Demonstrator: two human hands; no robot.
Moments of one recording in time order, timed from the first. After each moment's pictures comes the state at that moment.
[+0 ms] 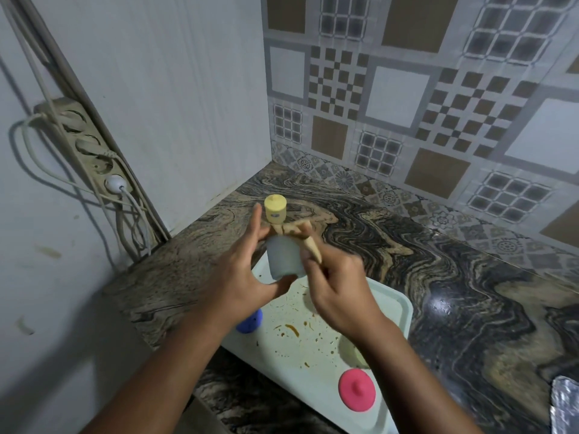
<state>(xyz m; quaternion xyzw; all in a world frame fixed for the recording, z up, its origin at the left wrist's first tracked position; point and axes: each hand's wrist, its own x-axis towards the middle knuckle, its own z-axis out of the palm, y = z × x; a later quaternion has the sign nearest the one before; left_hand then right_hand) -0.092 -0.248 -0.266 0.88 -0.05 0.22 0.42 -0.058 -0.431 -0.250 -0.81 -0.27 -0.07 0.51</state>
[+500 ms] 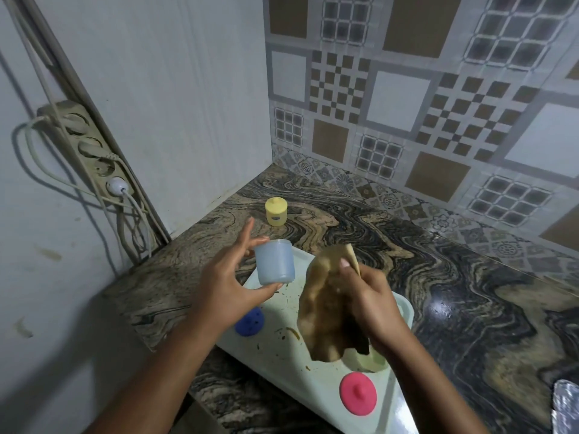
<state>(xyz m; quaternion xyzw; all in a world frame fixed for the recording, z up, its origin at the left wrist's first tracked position) -0.100 -0.224 -0.282 0.90 -0.04 0.24 0.37 -0.056 -0.457 -0.265 -0.72 -0.05 0.11 0.68</state>
